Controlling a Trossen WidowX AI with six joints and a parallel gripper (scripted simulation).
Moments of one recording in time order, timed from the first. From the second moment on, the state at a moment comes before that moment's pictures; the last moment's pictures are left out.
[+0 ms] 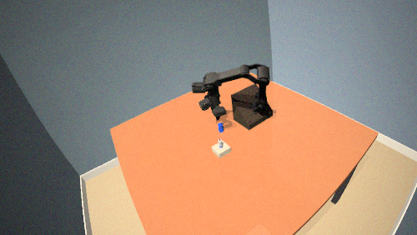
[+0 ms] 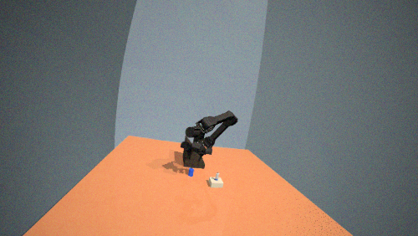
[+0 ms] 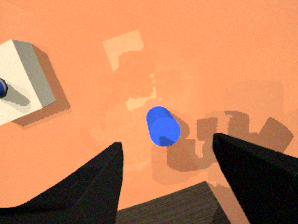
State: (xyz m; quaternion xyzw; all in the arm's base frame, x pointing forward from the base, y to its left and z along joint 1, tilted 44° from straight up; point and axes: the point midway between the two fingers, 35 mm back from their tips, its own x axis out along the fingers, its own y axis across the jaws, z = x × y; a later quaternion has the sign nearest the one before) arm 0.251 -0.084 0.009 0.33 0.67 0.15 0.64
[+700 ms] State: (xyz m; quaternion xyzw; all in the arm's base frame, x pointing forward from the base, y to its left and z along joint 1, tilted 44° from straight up) arm 0.229 -0.056 -0.028 0.36 0.69 0.16 0.61
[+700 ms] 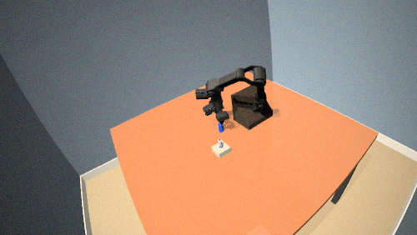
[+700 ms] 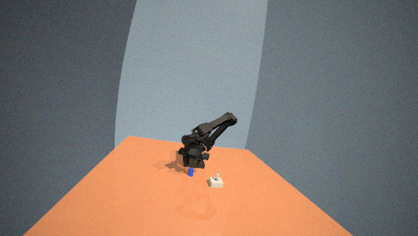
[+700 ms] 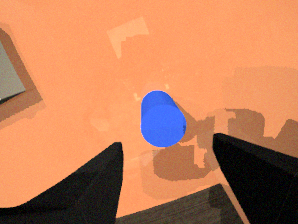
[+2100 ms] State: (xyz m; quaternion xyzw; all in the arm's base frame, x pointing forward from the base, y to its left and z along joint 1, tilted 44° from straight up) arm 0.230 -0.018 -0.068 0.36 0.69 0.16 0.61
